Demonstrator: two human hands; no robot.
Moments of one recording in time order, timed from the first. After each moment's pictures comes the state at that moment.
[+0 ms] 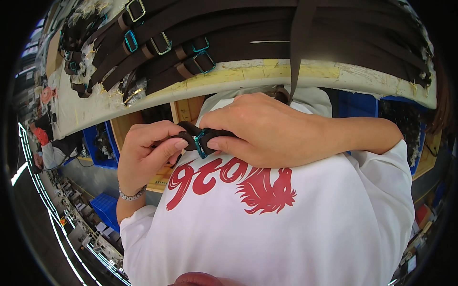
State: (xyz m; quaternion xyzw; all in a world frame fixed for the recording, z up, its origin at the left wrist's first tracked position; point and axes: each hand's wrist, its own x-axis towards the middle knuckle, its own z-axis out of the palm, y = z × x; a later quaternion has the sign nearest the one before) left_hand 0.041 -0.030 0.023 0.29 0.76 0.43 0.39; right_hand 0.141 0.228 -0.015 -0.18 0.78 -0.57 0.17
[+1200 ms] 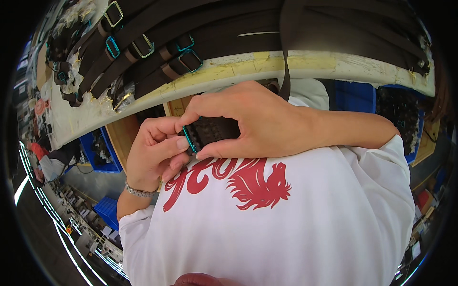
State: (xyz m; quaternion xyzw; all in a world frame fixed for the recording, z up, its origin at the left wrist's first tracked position) left_hand 0.037 -0.014 0.004 -0.03 0.54 0.55 0.63; right_hand 0.141 0.226 -0.050 -0.15 0.73 -0.67 0.04
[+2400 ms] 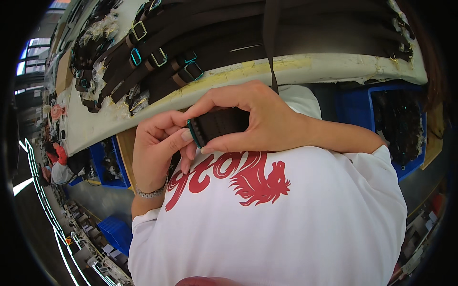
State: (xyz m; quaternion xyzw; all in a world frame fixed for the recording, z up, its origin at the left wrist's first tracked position) left_hand 0.082 -0.004 0.029 0.15 0.62 0.60 0.48; right_hand 0.188 0.226 -0.021 -0.14 0.69 -0.71 -0.05
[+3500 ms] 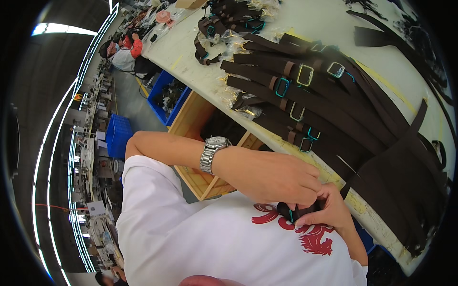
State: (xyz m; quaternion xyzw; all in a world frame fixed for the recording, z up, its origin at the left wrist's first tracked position) left_hand 0.016 0.050 0.049 0.68 0.61 0.30 0.28; right_hand 0.124 0.282 -0.045 -0.10 0.53 -0.76 0.35
